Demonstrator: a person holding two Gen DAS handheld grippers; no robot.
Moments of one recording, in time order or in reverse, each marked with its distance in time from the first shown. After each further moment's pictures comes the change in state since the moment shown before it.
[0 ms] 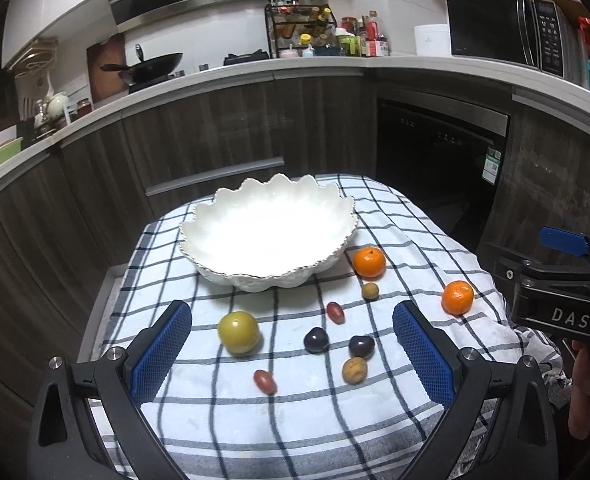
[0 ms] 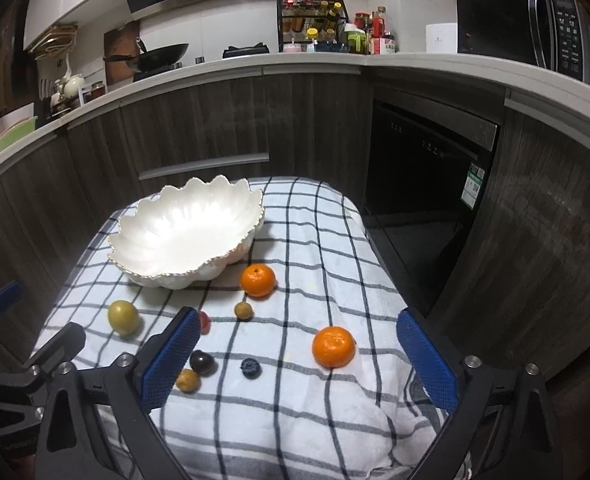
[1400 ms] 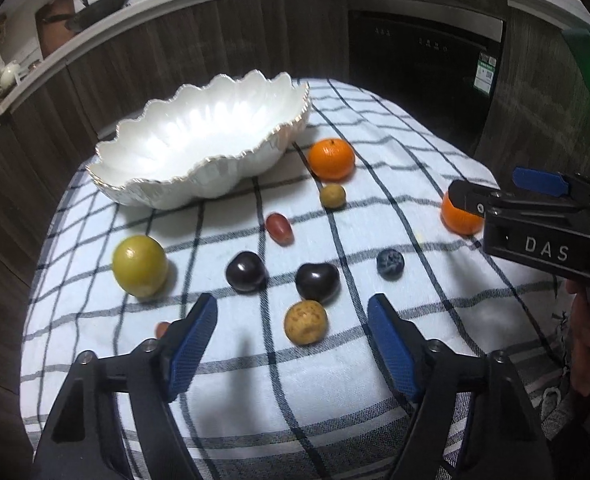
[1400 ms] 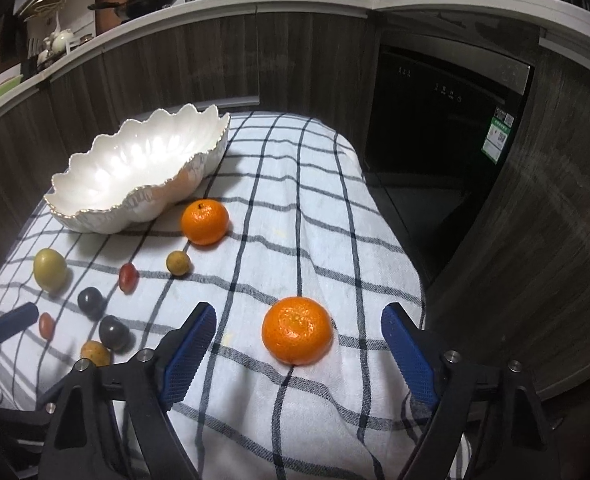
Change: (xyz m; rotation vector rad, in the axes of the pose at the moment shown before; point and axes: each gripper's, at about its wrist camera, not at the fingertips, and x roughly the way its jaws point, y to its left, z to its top) left arm 0.097 -0.049 -0.050 0.059 0.269 -0.084; right arm 0.099 -0.030 -0.032 -0.048 0.150 -0.019
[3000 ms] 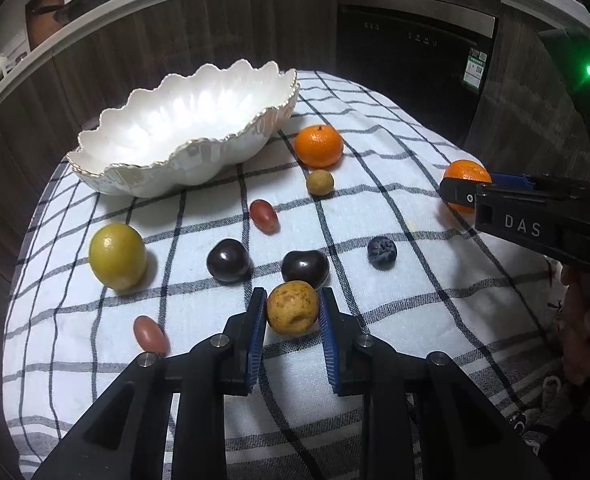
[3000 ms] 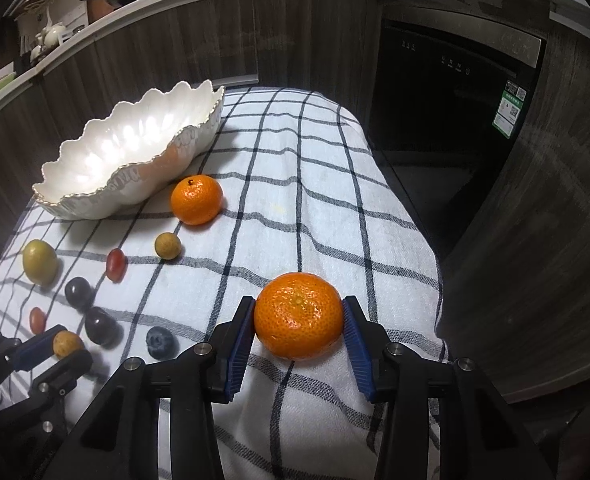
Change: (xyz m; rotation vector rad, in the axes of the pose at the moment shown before) left arm 0.005 0.002 -0.004 -0.001 0.004 -0.056; right arm 0.019 -0.001 -0.005 0.020 0.074 0.024
